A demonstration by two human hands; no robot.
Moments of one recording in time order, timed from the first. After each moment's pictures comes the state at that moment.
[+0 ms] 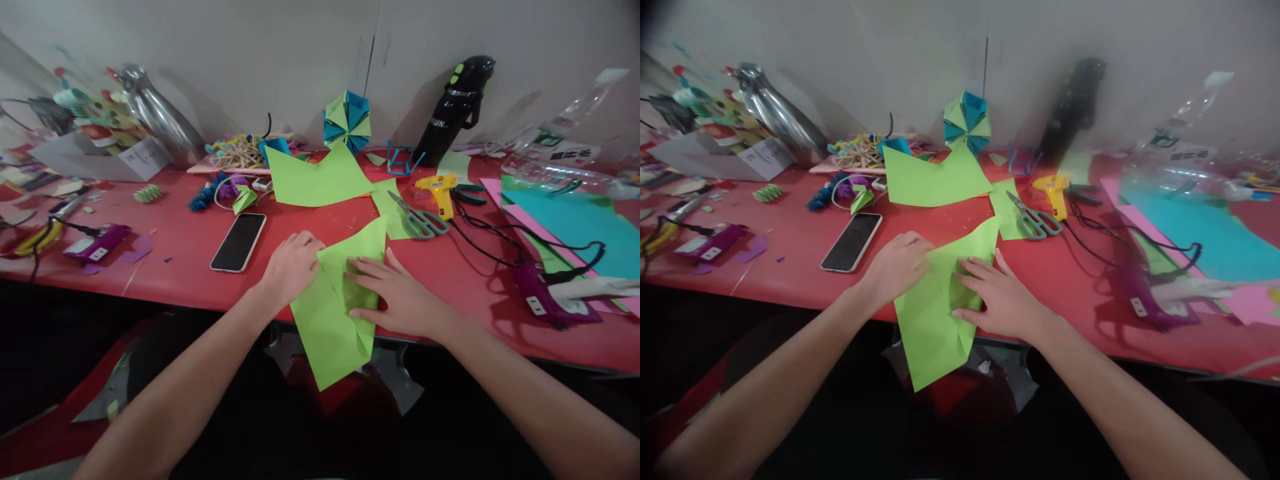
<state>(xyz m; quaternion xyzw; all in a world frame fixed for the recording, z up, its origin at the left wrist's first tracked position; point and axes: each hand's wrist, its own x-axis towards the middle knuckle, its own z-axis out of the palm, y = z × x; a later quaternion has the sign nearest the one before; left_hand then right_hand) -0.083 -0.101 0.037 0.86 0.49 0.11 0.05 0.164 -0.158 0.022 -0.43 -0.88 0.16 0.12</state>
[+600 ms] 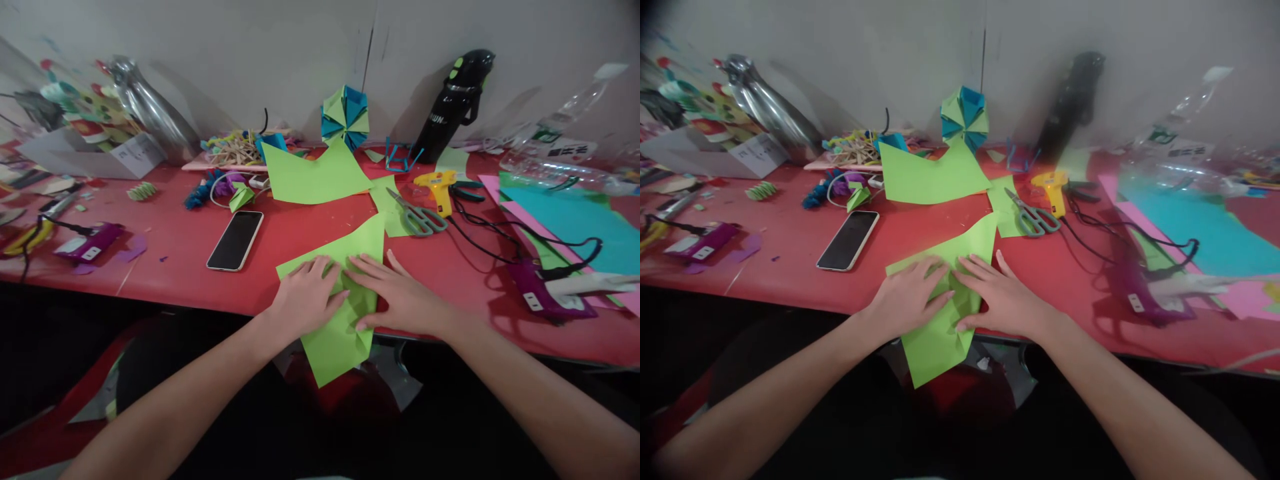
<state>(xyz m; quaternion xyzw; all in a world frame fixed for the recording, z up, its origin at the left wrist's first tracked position) -0.062 -0.154 0.039 0.89 0.46 0.02 0.01 0.171 -0.156 0.017 -0.43 -0.88 0.21 0.06</state>
